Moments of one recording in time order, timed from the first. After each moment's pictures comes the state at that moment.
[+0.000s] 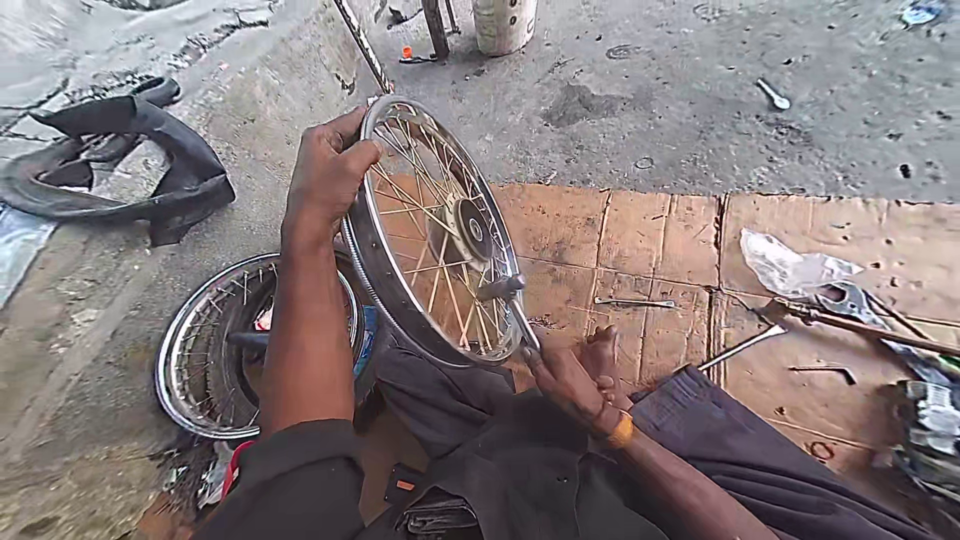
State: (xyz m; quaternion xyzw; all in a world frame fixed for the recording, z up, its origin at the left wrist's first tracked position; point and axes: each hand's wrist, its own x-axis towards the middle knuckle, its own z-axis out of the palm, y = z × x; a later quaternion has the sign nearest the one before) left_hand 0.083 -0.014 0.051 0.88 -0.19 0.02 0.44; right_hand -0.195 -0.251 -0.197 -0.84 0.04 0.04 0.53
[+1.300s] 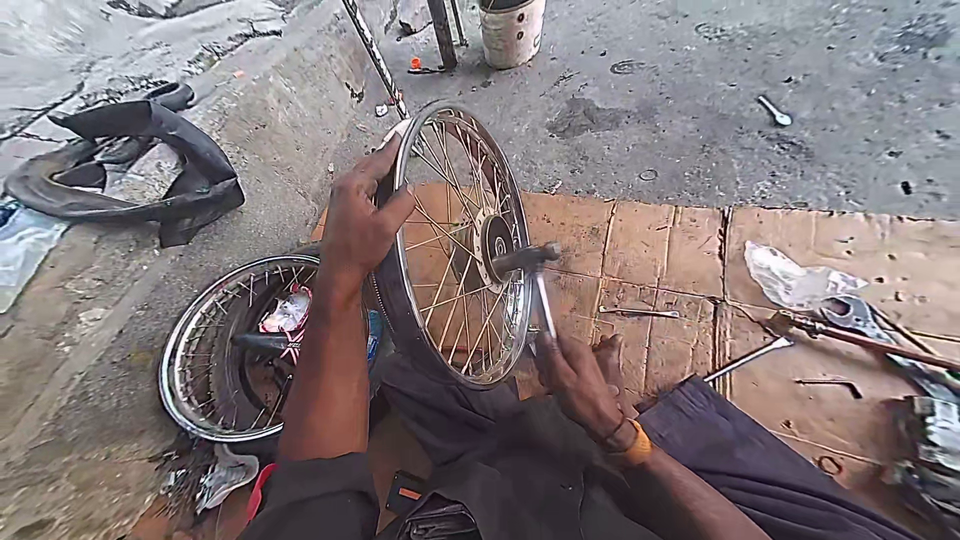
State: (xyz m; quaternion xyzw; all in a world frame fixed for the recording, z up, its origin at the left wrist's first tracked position) left_hand 0.039 -0.016 0.038 0.89 -0.27 0.08 0.37; right_hand -0.180 -0.236 -0.146 -0.76 0.06 -0.01 0.64
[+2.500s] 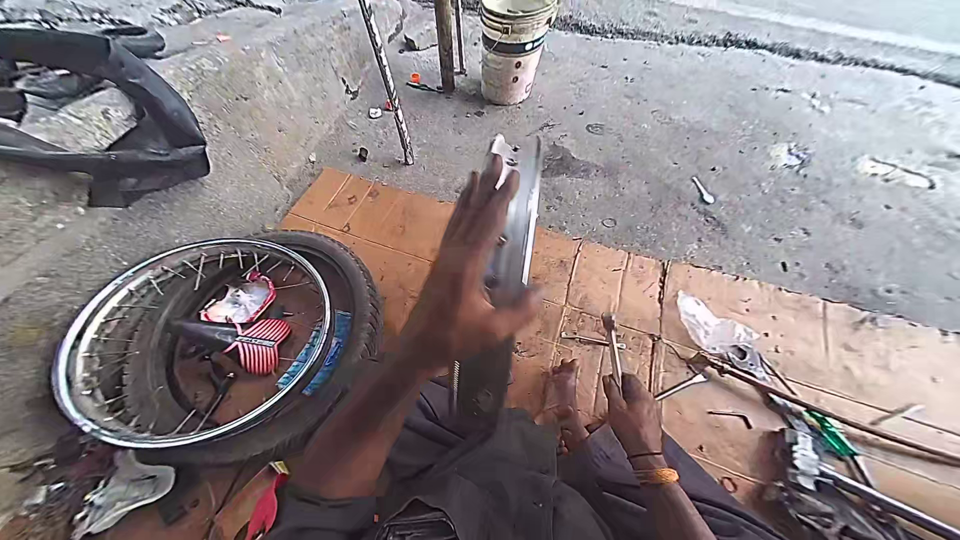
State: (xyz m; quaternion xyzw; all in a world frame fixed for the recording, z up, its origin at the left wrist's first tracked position) left_hand -0.061 -0.090 0.026 0.79 -0.39 0.14 0.45; right_hand -0.237 -0.384 -0.248 -0.89 0.32 -0.05 0.31
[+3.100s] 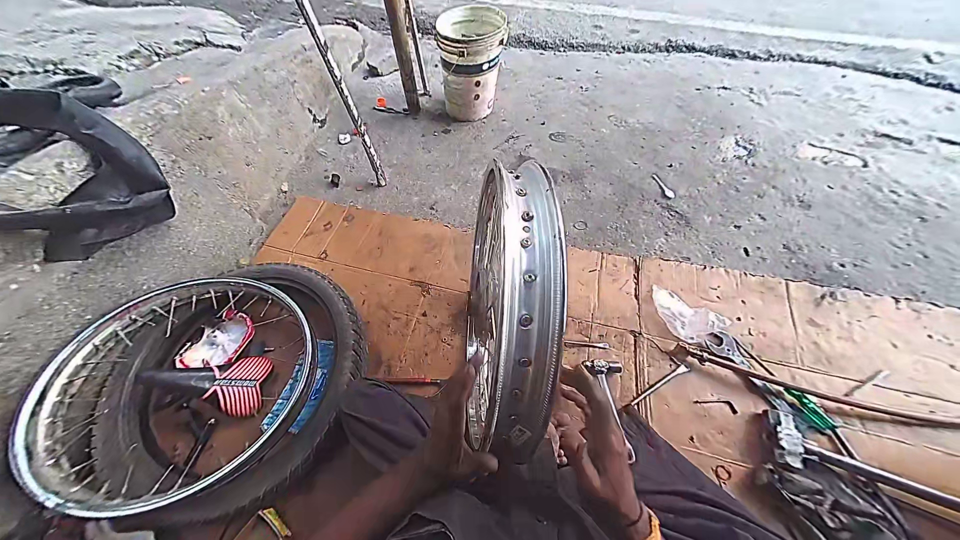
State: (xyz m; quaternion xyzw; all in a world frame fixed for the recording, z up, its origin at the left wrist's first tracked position) left_hand -0.151 -0.068 -0.170 0.70 -0.41 0.07 0.58; right_hand -0.252 -0.294 -0.163 -0.83 -0.01 -0.24 0.51
